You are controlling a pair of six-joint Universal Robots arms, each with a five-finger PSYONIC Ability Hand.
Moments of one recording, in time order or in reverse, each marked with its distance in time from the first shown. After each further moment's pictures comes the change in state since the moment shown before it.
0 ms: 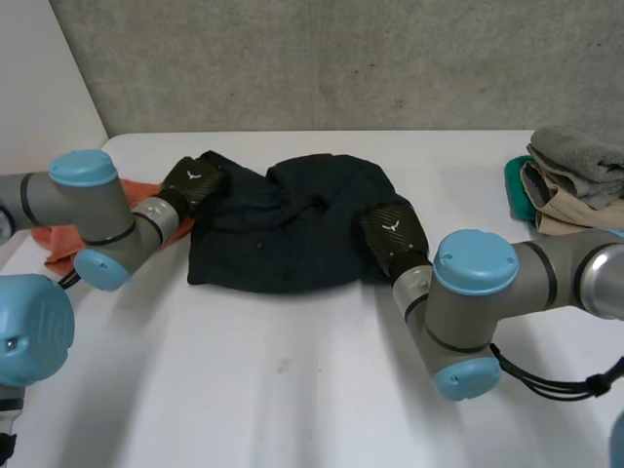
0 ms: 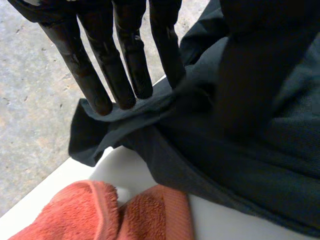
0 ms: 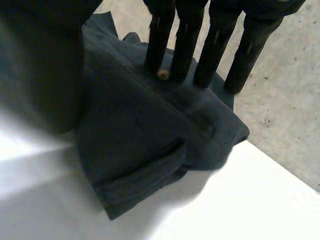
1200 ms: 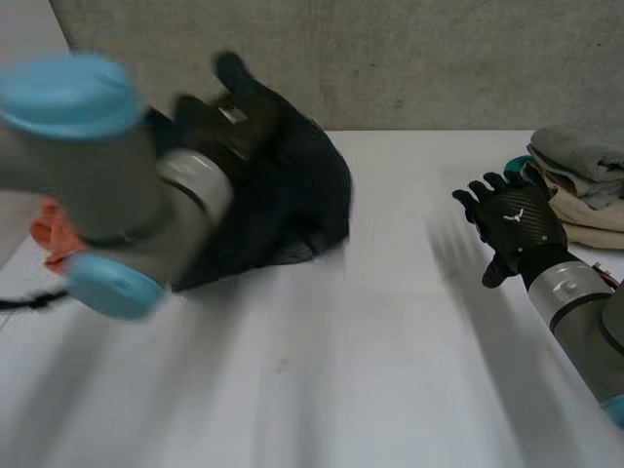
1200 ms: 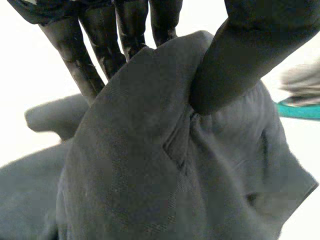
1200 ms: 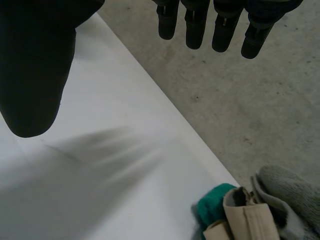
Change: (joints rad) left arm -0.396 0.613 -0.461 -0.055 -0.415 -0.317; right arm -0.395 -0.500 0.511 -0.019 -0.276 -0.274; left_hand 0.151 0.438 0.441 0.449 0.438; right_hand -0.412 -0.416 -0.407 -0.403 -0.385
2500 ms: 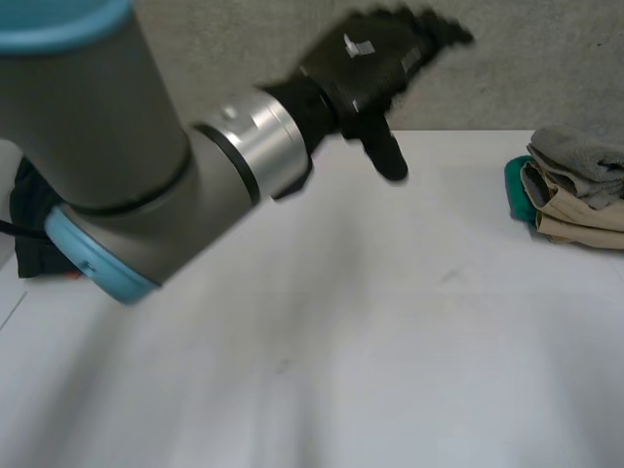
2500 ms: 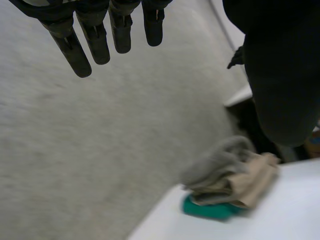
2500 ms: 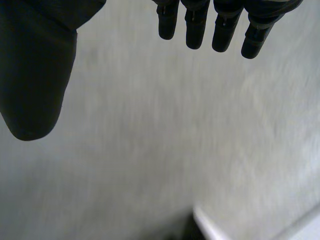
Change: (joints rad) left arm -0.098 0.071 0.244 -0.092 0.349 0.000; right arm -0.633 0.076 -0.575 0.094 0.056 0.077; left_hand -0.758 -0.973 -0.968 -0.991 -0.942; right_hand 0.000 0.000 0.000 0.000 0.000
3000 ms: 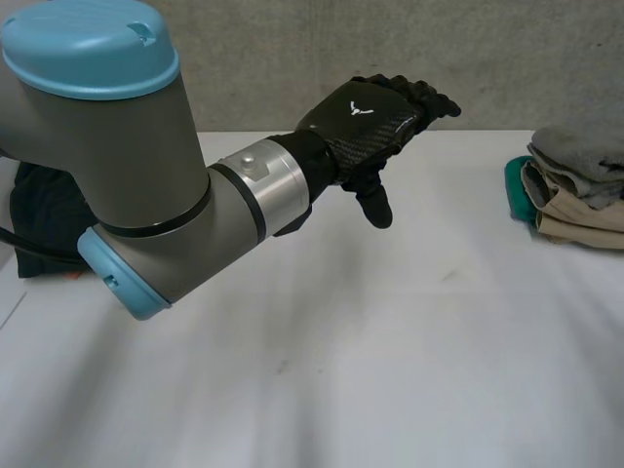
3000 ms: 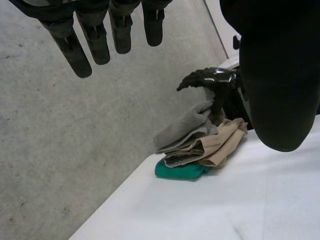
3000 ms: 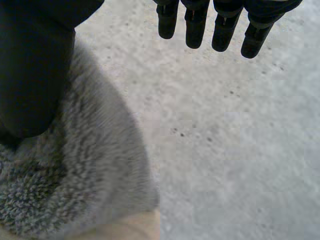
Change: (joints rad) left arm 0.001 -0.071 -0.053 -0.039 0.067 0.075; right arm 0.053 0.492 -0.129 -0.419 -0.399 0.413; left_hand 0.000 0.005 0.003 0.006 0.000; right_hand 0.000 0.000 0.000 0.000 0.000
